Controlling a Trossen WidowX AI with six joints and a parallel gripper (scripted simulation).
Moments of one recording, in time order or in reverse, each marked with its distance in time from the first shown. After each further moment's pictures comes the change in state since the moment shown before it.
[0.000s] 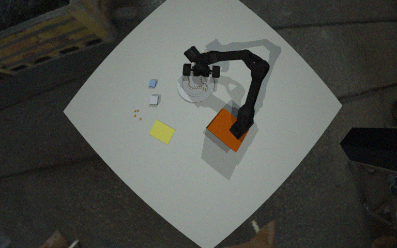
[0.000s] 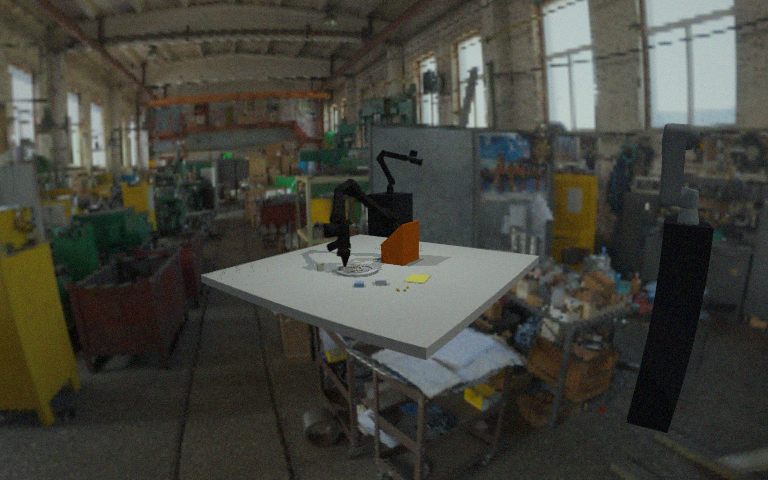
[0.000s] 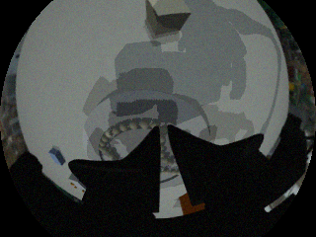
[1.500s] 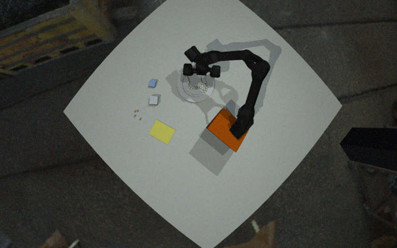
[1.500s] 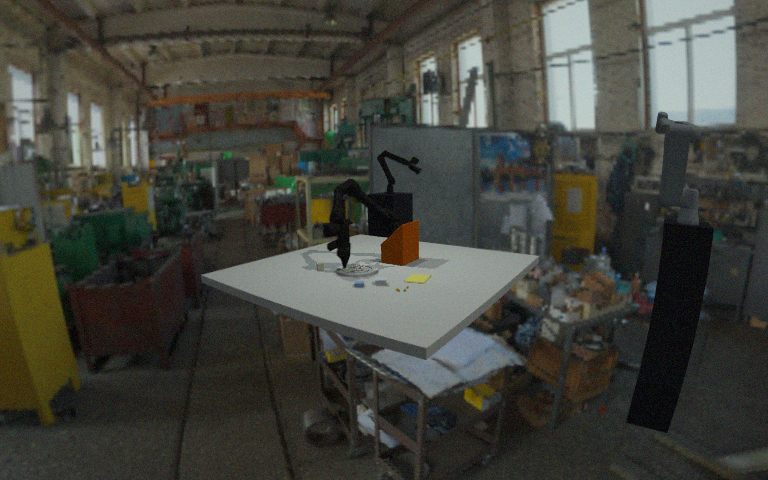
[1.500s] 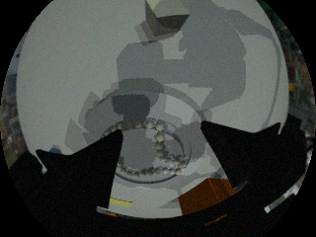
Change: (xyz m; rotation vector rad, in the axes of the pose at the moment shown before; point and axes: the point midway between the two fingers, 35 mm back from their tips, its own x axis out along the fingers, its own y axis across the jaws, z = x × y) arm -0.002 -0.002 0.001 -0.005 0.000 0.001
